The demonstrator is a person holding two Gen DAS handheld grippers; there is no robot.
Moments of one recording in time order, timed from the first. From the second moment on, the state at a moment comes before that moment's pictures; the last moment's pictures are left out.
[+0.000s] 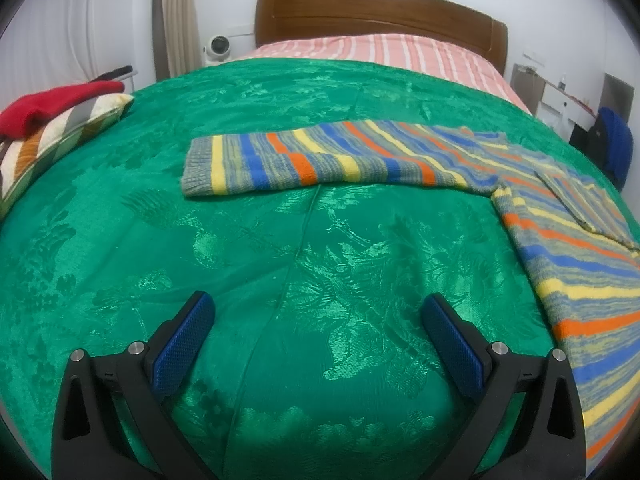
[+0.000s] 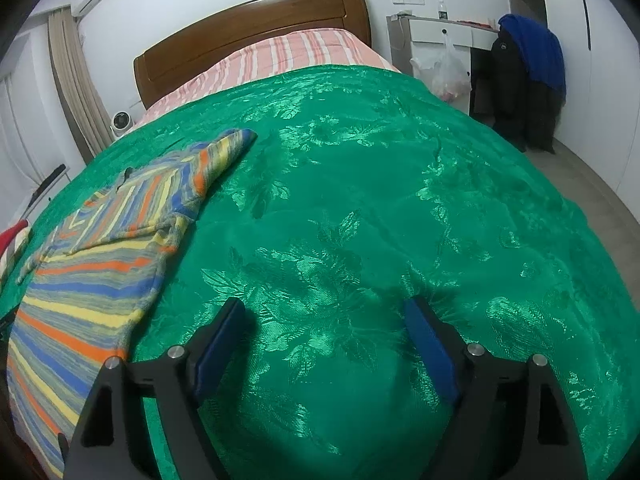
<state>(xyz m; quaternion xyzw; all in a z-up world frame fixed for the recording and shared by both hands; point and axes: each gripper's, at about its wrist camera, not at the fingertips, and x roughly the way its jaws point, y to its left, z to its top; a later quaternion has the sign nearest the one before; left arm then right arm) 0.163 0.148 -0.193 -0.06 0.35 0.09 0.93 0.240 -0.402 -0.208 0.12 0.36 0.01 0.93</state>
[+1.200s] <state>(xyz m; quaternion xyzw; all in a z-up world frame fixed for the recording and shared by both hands) 0.230 0.287 -0.134 -0.26 0.43 0.09 0.86 0.238 -0.399 -0.209 0.11 0.36 0.01 0.93</state>
